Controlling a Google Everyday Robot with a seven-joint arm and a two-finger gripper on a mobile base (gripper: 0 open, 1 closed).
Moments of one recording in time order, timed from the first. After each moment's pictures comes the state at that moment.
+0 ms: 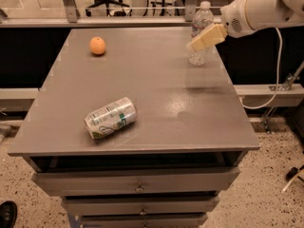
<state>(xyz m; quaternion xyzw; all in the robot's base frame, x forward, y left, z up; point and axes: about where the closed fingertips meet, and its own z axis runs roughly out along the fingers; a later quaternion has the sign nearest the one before) 0.701 -0.176 0.959 -0.41 0.78 0.10 0.47</state>
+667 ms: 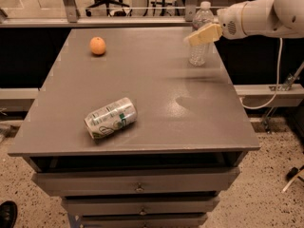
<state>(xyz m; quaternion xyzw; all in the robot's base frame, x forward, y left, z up) 0.747 -0.179 0.947 -0.36 0.76 0.16 0.52</state>
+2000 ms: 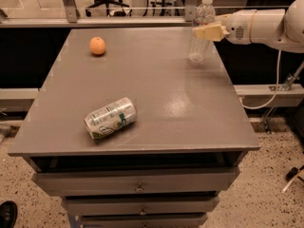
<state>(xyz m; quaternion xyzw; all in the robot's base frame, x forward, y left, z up) 0.746 -0.188 0.948 -0.35 0.71 0.25 0.56</state>
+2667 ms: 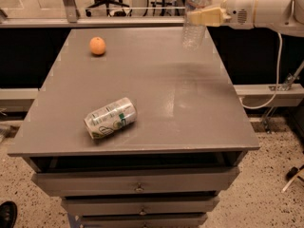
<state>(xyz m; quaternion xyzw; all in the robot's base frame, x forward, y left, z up) 0.714 -0.158 1.007 -0.39 0.68 0.26 0.57</state>
